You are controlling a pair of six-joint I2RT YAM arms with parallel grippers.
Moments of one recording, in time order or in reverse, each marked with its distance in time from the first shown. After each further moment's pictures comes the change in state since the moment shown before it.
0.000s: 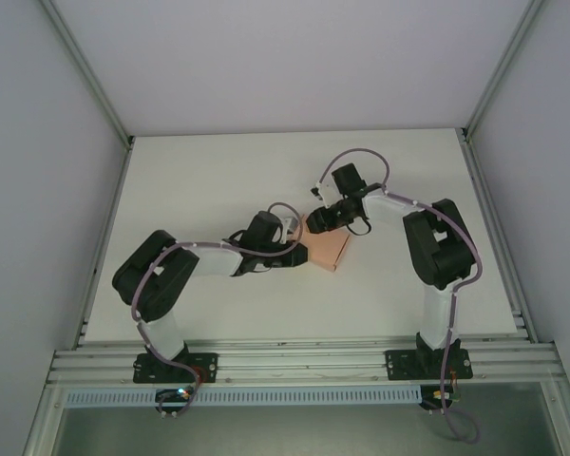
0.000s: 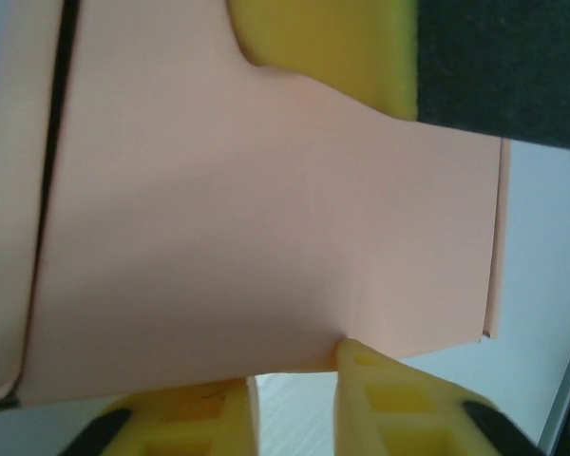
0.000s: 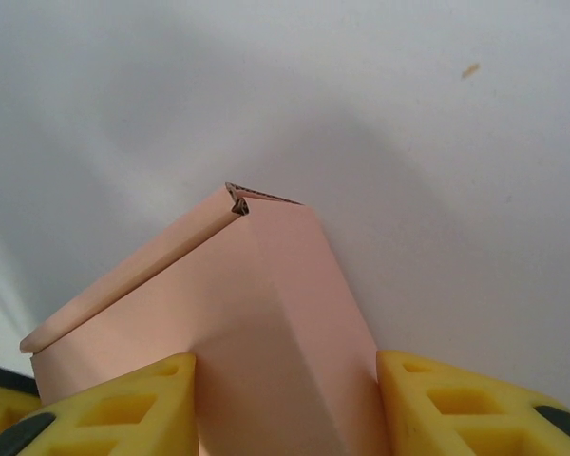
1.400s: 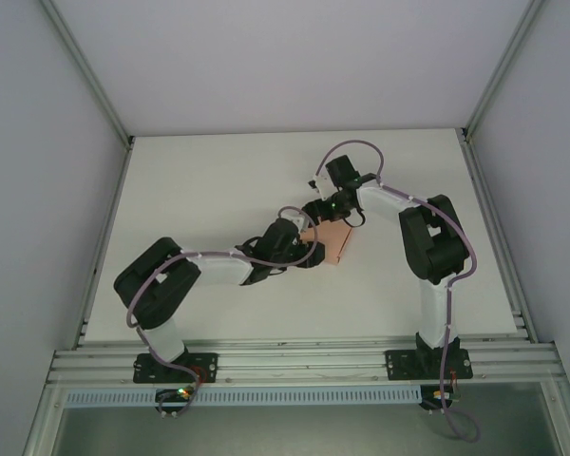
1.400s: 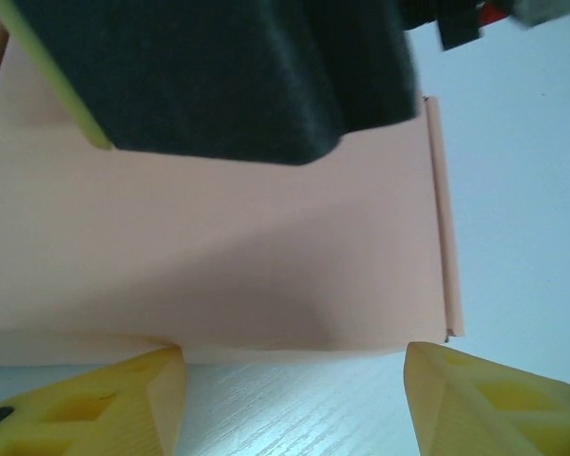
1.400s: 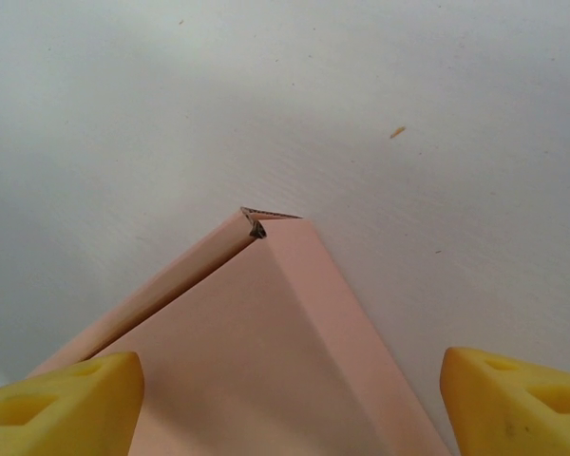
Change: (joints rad) left arm -0.137 -0.042 0.022 0.037 -0.306 0.056; right arm -0.007 0.048 0.131 -0.110 0.122 0.043
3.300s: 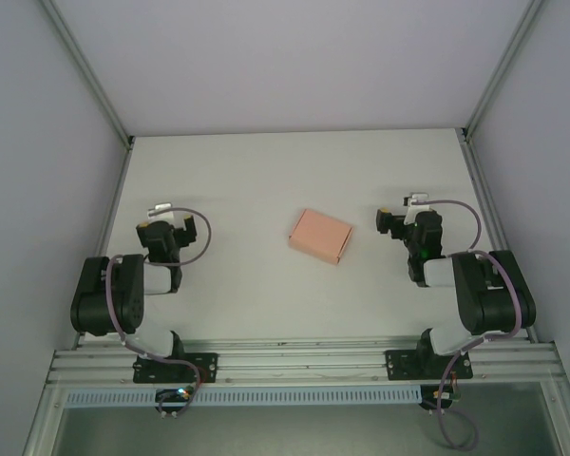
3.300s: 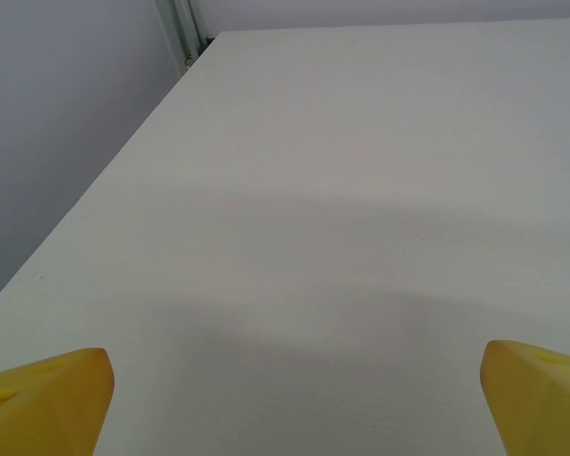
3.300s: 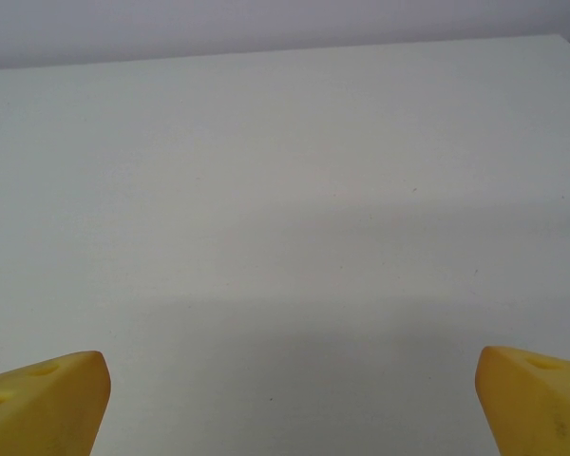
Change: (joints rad) left arm 0.887 -0.171 -0.471 0.589 -0.308 0.661; right arm -0.374 -0.492 -1.048 1.318 0.379 0.003
